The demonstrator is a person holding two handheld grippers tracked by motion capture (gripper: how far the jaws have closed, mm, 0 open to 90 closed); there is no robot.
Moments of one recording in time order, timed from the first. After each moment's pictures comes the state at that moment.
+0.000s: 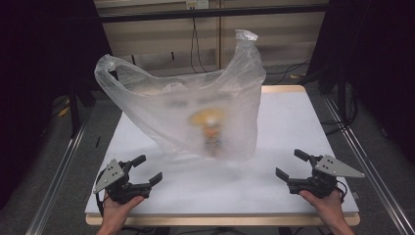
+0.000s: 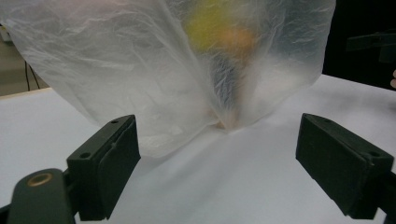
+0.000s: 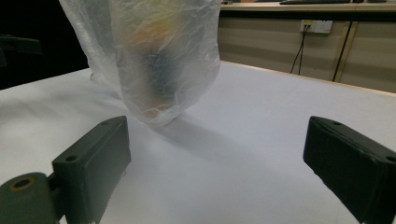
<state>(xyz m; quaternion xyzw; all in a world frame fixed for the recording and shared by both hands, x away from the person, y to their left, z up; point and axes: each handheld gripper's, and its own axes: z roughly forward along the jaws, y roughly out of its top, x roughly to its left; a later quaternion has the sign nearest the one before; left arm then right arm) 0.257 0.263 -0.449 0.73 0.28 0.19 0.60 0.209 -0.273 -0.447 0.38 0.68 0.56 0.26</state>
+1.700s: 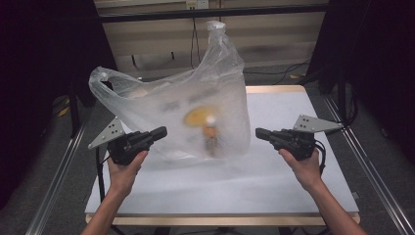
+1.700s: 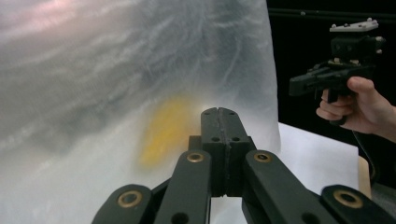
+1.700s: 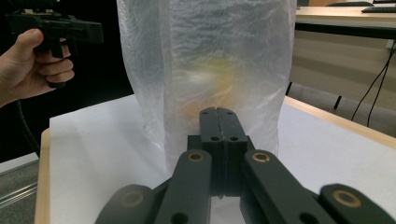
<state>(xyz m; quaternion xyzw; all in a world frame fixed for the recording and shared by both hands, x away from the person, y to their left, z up) 0.315 0.228 -0.351 0.72 0.22 0.14 0.65 0.280 -0.227 -0.368 0.29 0.72 0.60 0.18</state>
